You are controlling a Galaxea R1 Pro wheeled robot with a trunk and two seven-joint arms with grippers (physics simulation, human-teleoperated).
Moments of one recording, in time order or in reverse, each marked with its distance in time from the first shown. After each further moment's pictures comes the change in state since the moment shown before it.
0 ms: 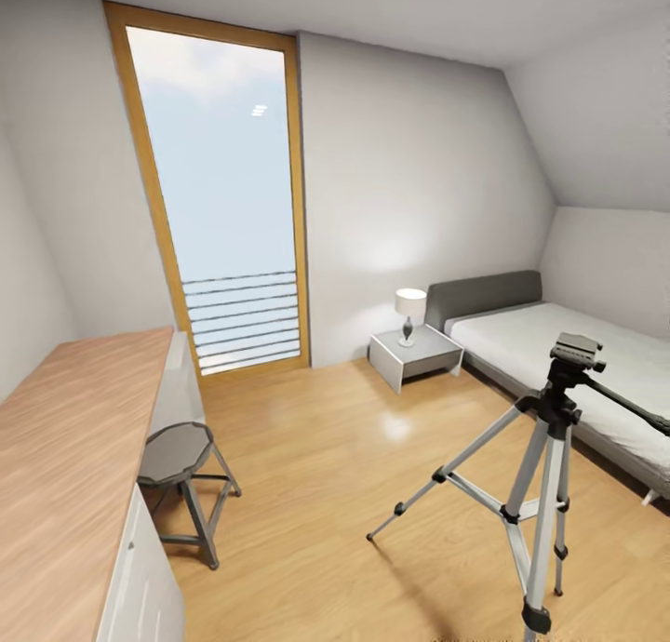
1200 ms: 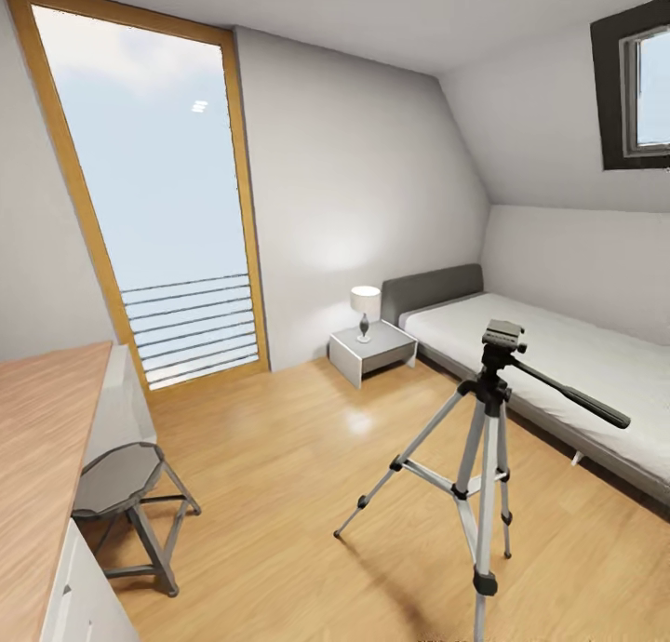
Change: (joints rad) left arm 0.000 0.007 0.006 0.002 0.016 -0.011 0.013; right arm 0.000 0.002 0.000 0.000 0.000 0.000 0.000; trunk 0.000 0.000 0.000
